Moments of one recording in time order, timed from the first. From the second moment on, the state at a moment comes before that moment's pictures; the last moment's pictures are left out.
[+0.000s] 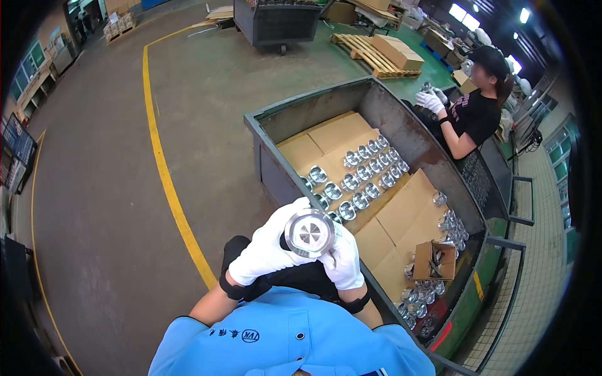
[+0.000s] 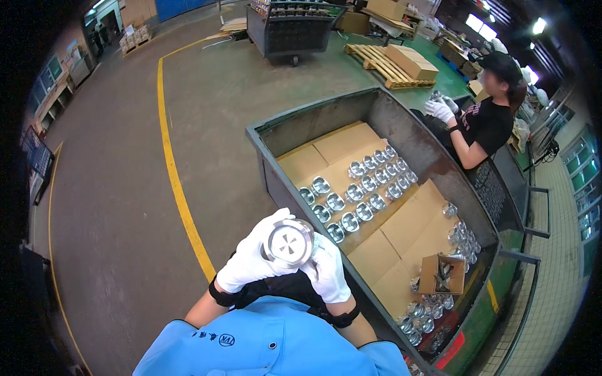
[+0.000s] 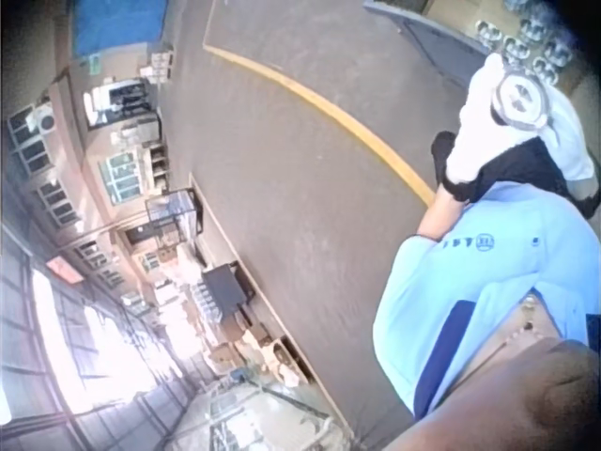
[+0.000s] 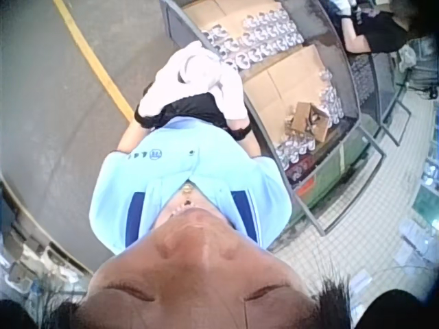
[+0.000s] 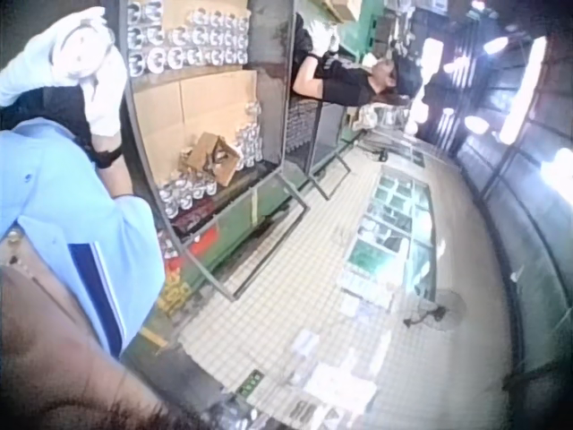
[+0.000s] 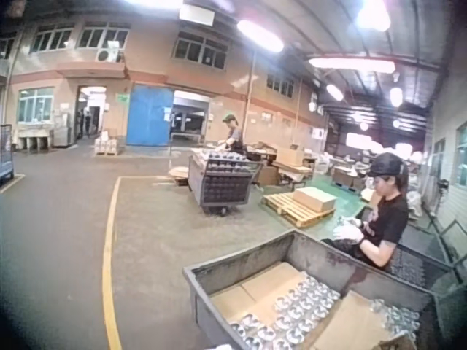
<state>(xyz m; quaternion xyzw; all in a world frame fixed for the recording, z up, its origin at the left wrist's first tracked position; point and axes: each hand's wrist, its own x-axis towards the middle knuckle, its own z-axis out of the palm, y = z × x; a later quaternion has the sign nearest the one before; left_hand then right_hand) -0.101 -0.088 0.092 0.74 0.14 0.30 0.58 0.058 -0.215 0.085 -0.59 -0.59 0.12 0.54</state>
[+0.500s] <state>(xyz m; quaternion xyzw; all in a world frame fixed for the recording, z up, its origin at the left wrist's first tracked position) -0.100 -0.096 0.111 0.71 0.20 0.23 0.63 0.063 -0.222 0.072 -0.61 -0.54 0.19 0.55</state>
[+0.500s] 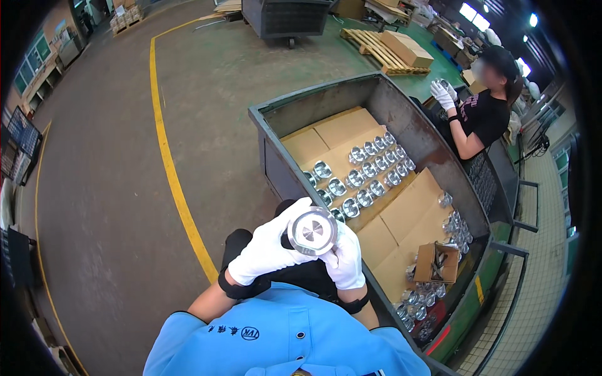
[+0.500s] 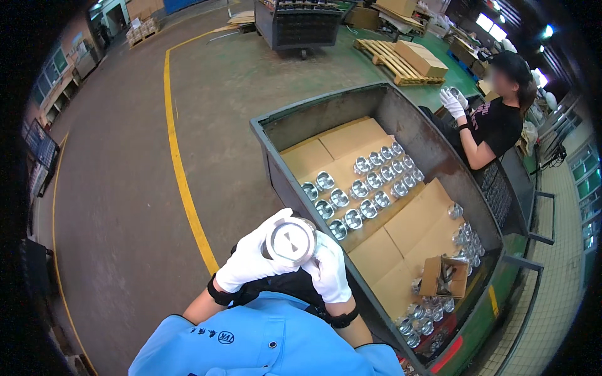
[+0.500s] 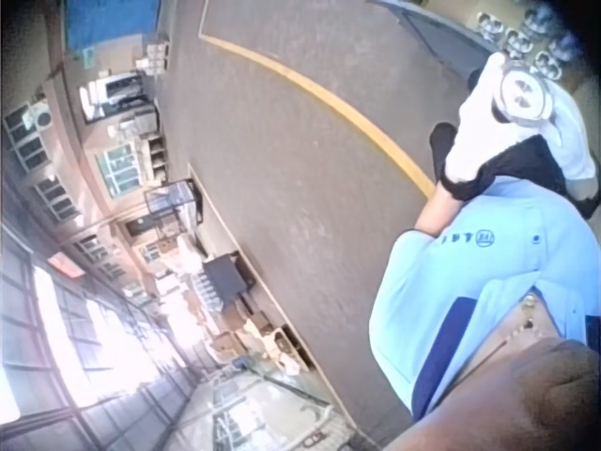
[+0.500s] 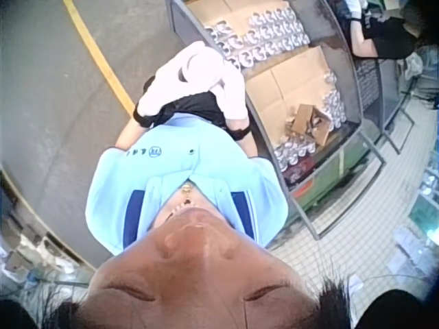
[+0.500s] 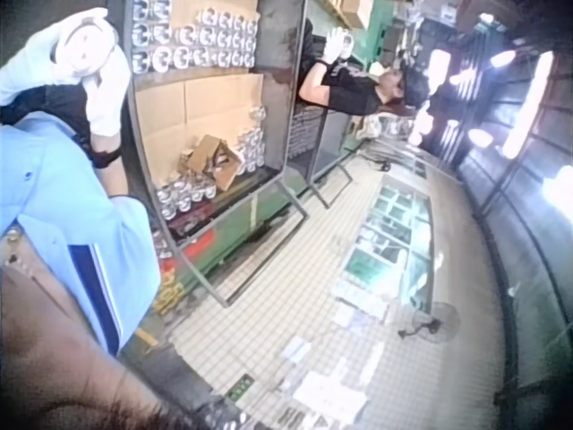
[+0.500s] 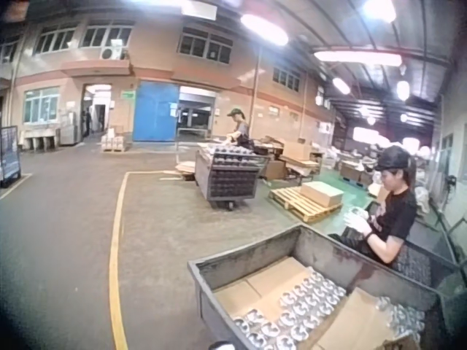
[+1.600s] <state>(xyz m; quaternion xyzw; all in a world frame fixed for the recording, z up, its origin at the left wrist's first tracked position) -0.100 -0.078 0.103 0.12 0.18 0.21 0.95 0.044 -0.189 0.139 -0.59 -0.62 0.04 0.51</state>
